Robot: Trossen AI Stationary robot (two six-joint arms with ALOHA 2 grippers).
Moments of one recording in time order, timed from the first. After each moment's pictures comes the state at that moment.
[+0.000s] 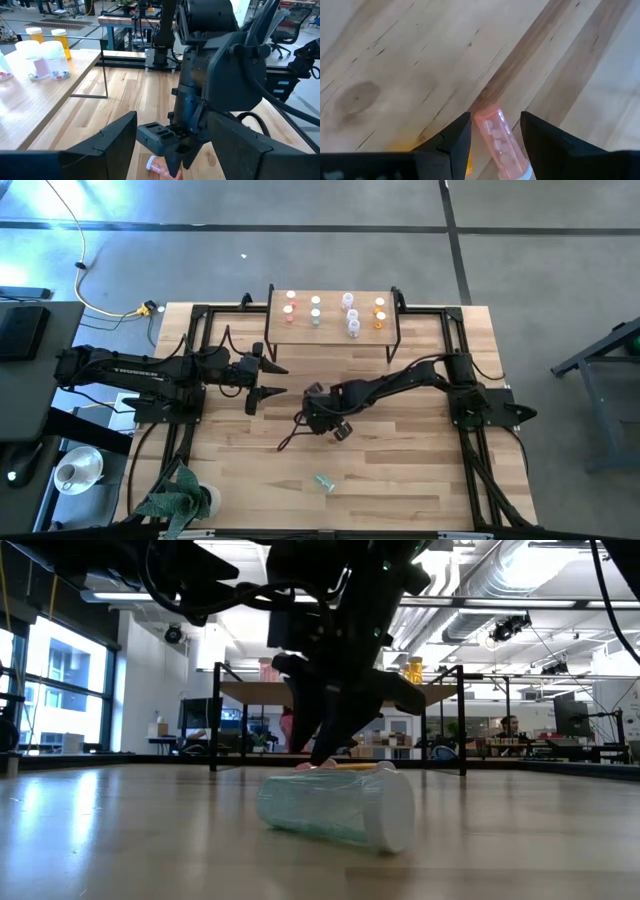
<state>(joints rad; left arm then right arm) 0.17 0.91 0.47 0.23 0.06 -0.04 0.12 2.10 1.52 -0.57 0.11 -0.63</state>
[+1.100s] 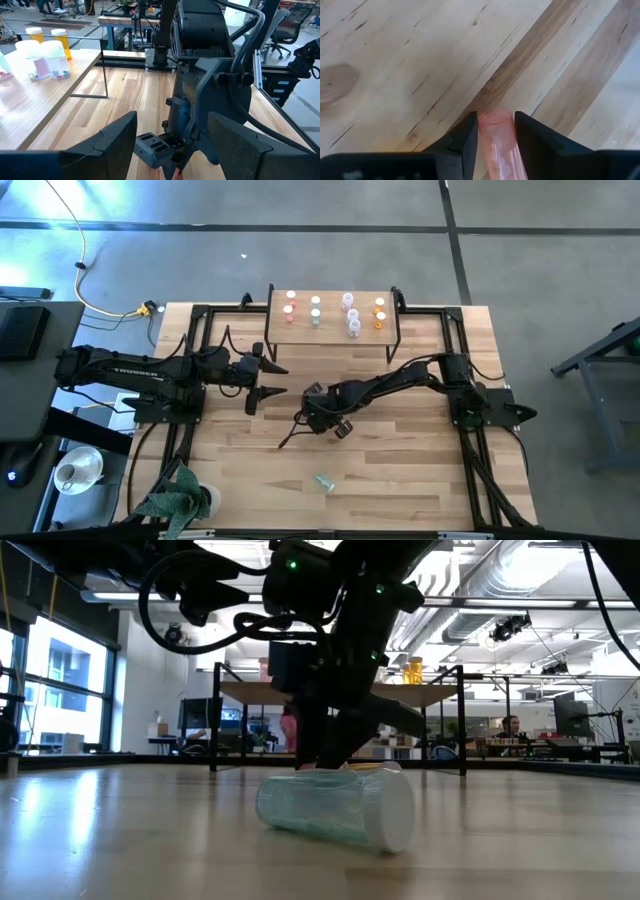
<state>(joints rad) 0.17 0.91 0.47 0.23 0.06 -0.04 0.10 2.15 1.52 -0.58 0.12 -0.67</state>
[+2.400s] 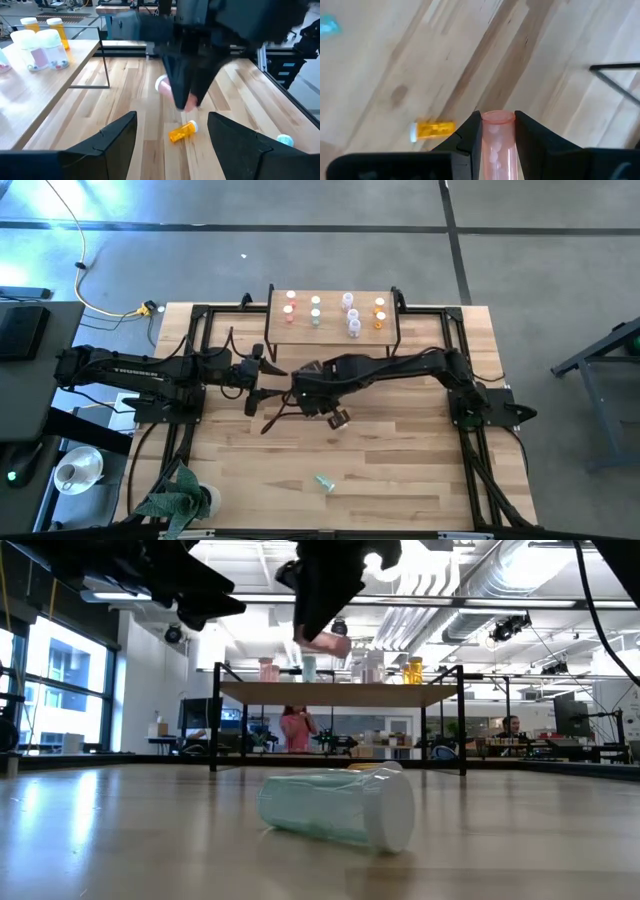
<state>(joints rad) 0.17 0.91 0.47 0.17 0.06 0.01 0.10 2.12 2.09 -1.18 0.09 -0.48</state>
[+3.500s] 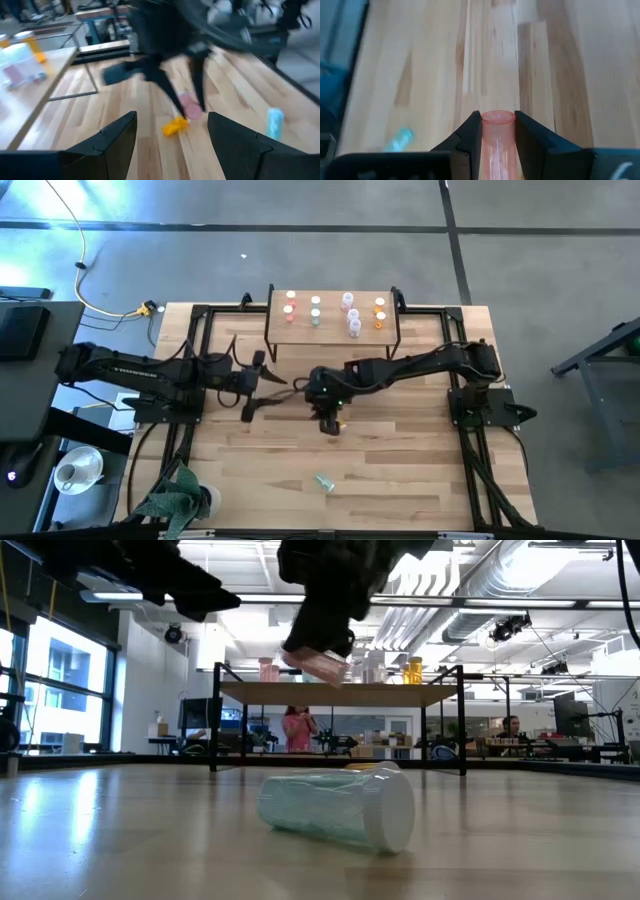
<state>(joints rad) 0.10 0.91 0.47 0.14 0.07 0.15 0.05 1.90 1.51 -0.52 -0.20 0.15</state>
